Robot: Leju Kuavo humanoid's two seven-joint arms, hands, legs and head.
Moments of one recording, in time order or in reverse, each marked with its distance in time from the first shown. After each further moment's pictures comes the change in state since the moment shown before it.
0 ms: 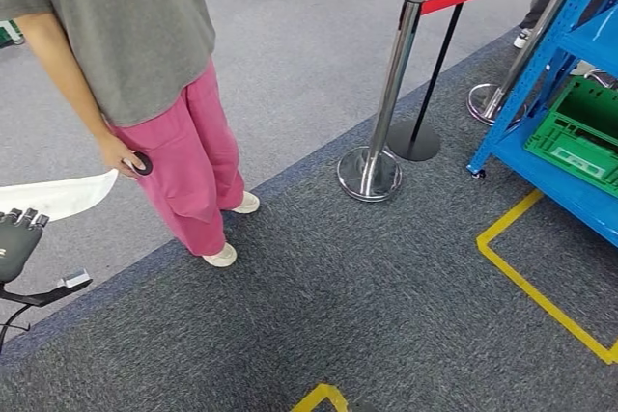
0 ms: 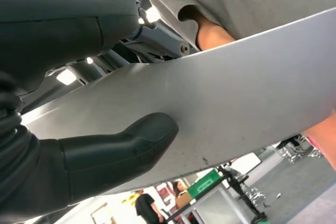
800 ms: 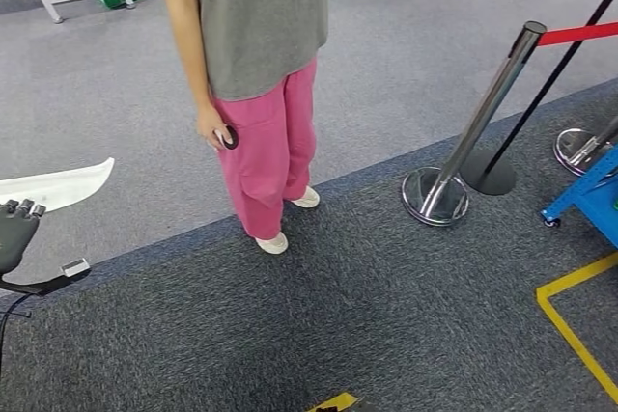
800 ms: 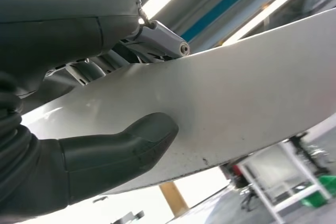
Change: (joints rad) left arm -0.050 -0.025 0.035 0.031 0.055 0.001 -0.056; right arm 0.005 -0.003 0.000 0.000 -0.011 -0.011 -0.007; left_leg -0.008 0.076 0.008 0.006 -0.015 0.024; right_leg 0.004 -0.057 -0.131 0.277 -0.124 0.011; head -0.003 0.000
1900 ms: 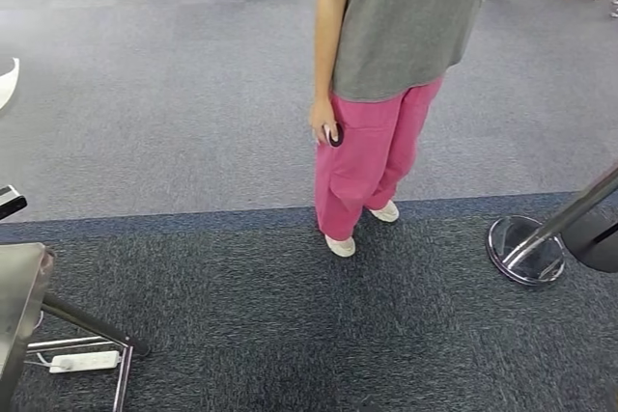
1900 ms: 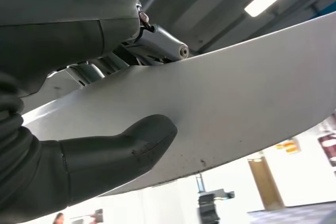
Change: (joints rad) left arm -0.112 0.052 0.259 -0.090 0.213 -0.008 -0.205; right arm 0.001 -0.004 -0.001 0.000 -0.036 -0.010 -0.010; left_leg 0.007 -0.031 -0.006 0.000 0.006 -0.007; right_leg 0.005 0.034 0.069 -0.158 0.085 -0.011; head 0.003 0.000
